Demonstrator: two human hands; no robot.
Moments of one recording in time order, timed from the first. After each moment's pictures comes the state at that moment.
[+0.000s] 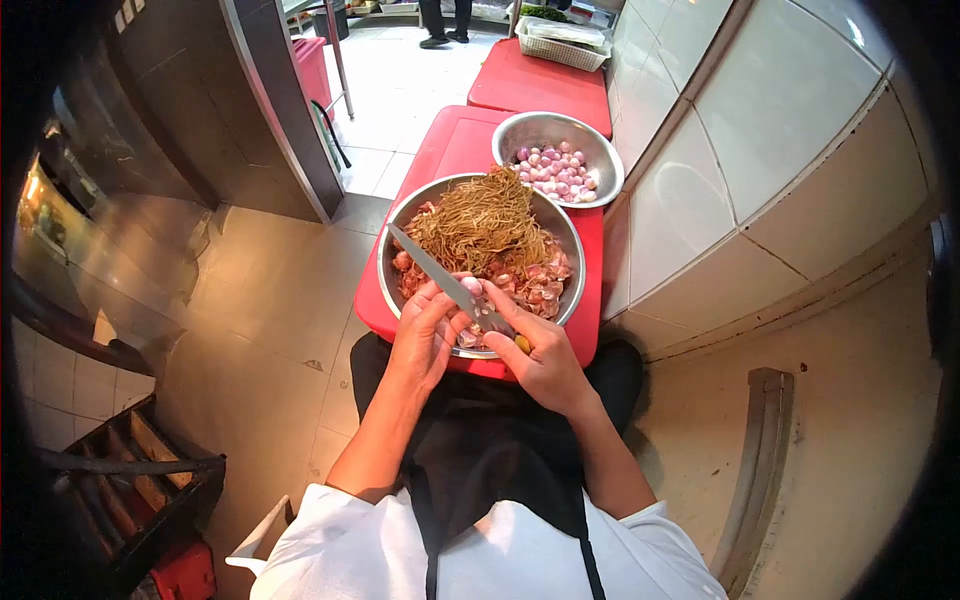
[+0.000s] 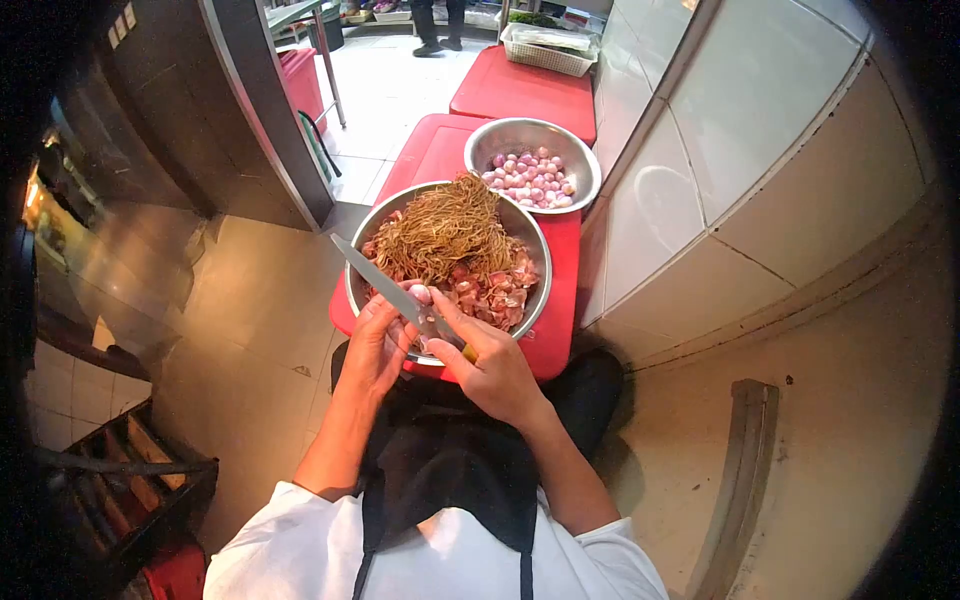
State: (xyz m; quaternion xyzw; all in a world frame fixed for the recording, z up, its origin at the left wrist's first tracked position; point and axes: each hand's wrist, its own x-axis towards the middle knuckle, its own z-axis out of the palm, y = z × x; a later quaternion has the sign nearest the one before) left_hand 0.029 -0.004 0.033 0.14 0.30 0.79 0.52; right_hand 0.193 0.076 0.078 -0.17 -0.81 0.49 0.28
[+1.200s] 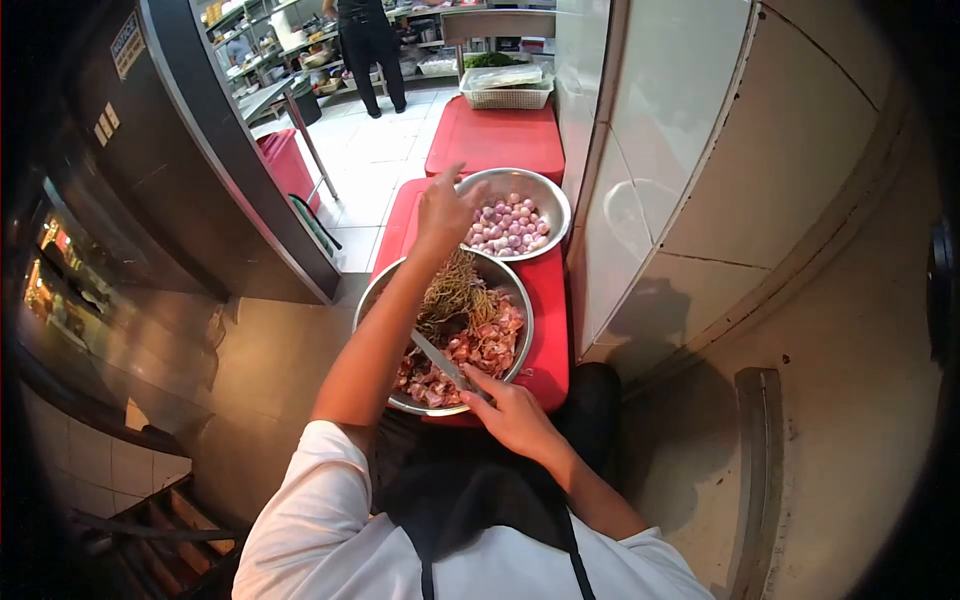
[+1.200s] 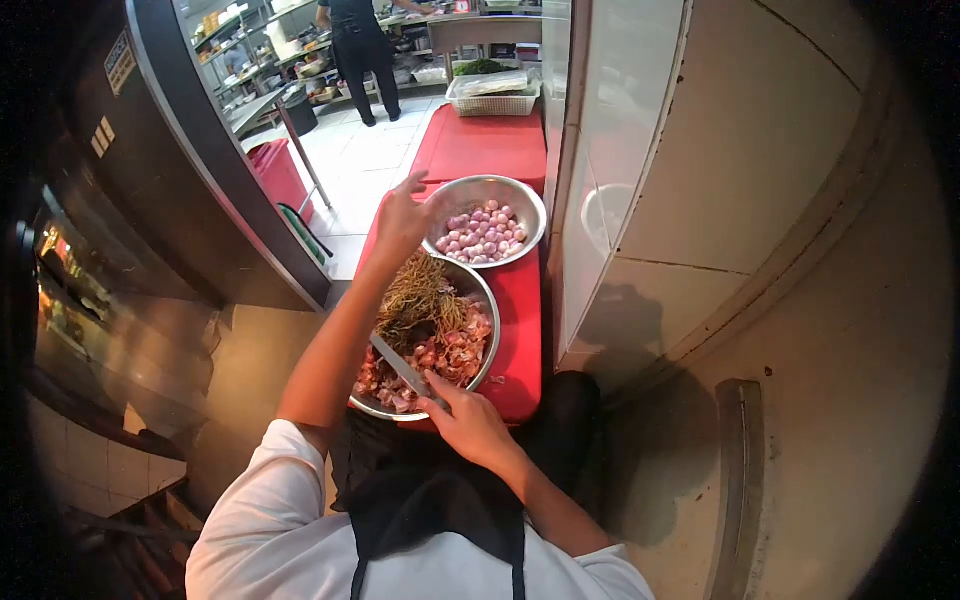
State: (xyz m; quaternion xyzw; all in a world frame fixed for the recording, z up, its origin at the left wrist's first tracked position) left_hand -0.001 0.255 0.134 0.54 0.70 0.47 -0.02; right_hand 0.236 0.088 0.060 -0.31 -0.78 0.49 0.22
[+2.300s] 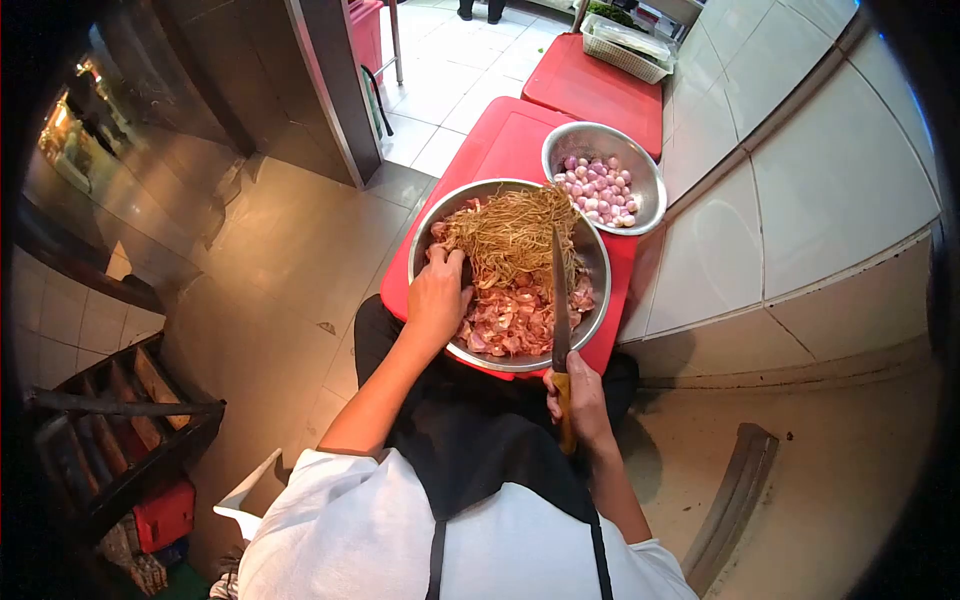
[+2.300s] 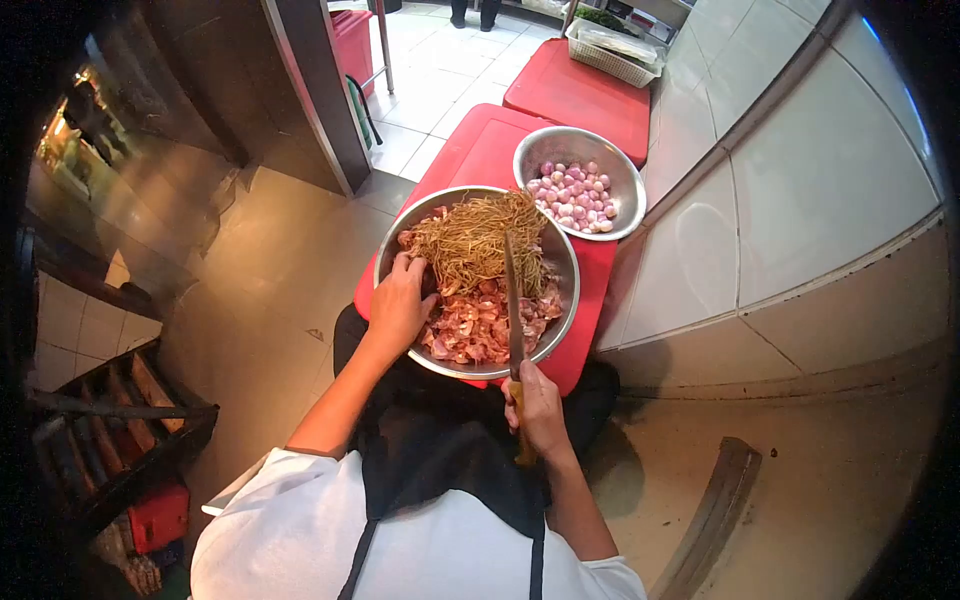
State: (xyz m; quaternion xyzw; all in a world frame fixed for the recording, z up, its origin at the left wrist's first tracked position) left_hand -0.025 0.034 0.014 0.46 0.84 0.28 0.01; right_hand 0.235 0.091 0.058 -0.39 -0.55 0.73 0.13
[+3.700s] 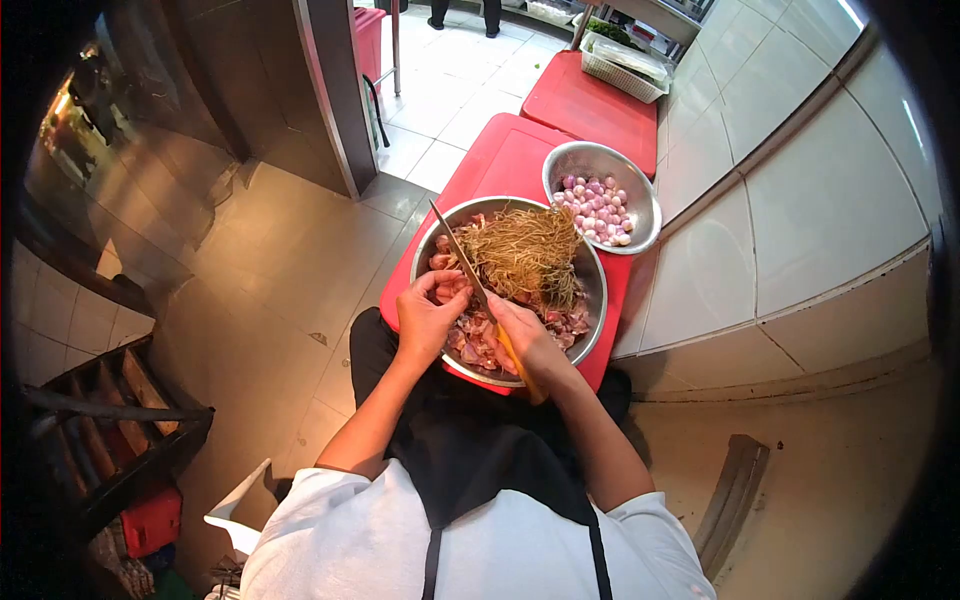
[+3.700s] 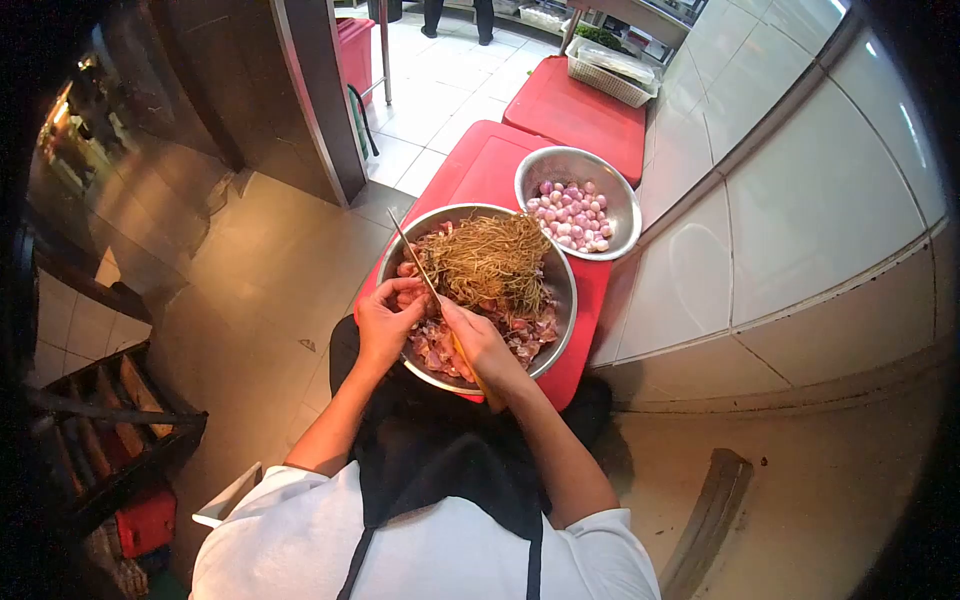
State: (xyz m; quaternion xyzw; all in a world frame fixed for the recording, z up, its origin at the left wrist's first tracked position) left_hand -0.030 0.019 0.008 0.24 0.64 0.69 0.22; right_hand 0.112 0.119 0.068 -0.27 -0.59 0.76 0.02
